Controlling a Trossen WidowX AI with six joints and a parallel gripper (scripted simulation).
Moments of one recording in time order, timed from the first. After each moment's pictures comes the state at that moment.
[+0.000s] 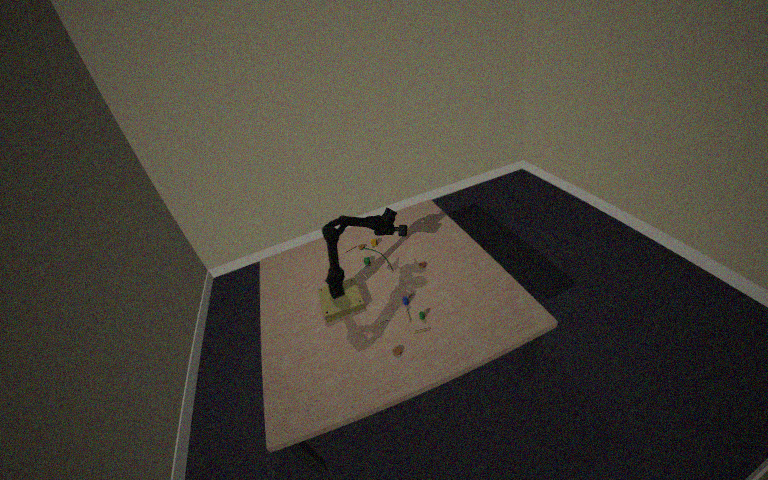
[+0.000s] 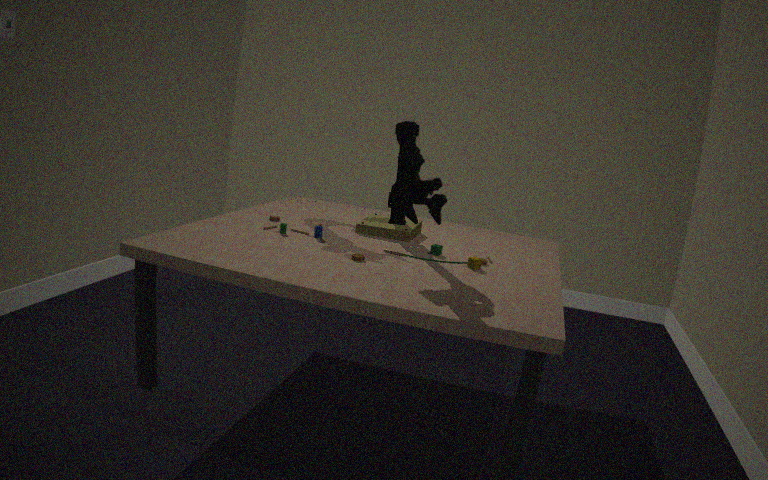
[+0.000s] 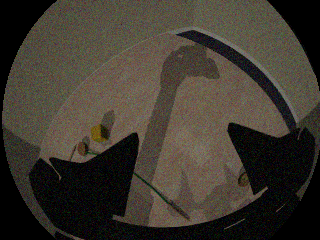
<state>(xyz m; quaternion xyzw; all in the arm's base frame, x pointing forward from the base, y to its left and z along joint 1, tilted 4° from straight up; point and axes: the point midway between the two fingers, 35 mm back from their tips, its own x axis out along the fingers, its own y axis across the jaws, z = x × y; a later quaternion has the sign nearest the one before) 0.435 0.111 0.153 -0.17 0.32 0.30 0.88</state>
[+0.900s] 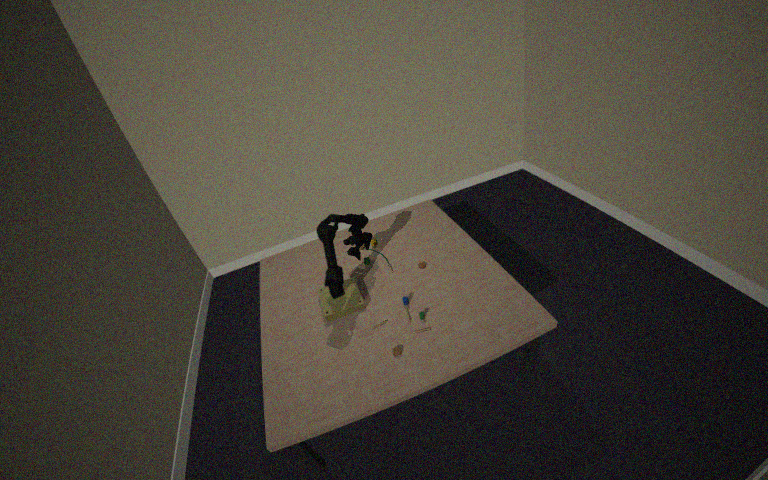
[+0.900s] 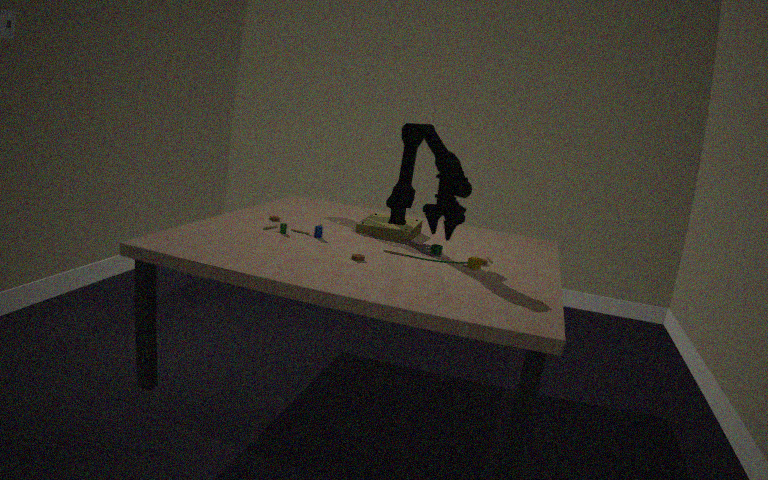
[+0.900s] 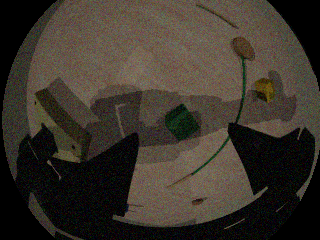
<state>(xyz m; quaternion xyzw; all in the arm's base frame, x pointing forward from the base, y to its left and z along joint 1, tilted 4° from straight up) 0.247 0.172 0.065 -0.65 0.33 0.59 0.35</state>
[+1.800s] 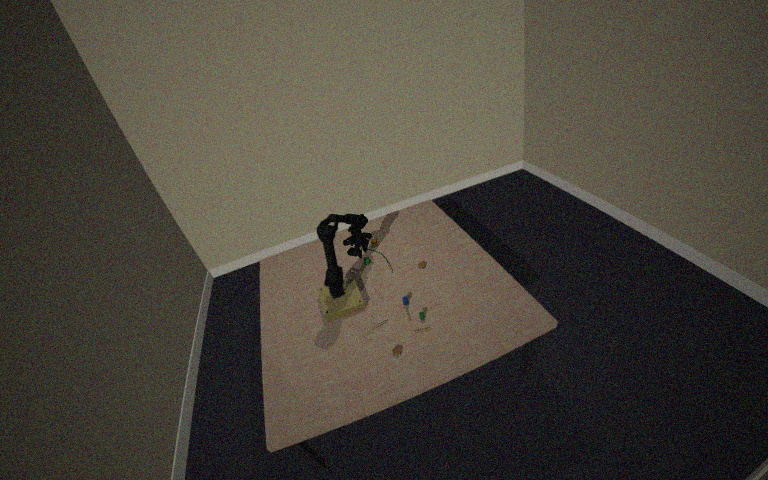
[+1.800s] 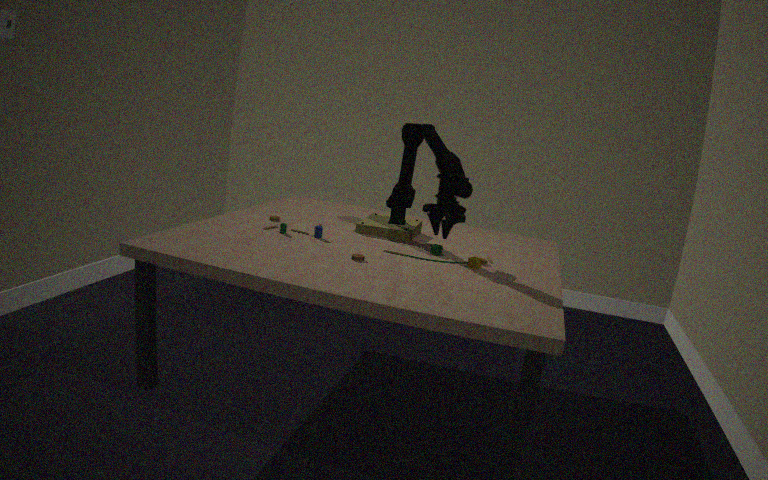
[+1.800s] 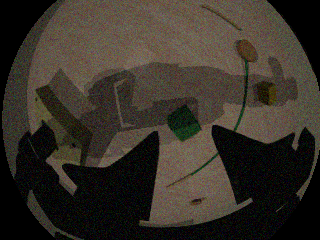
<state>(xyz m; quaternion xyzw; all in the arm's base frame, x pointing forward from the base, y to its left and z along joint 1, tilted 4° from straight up) 0.244 0.172 0.065 -0.65 0.32 0.60 0.34</state>
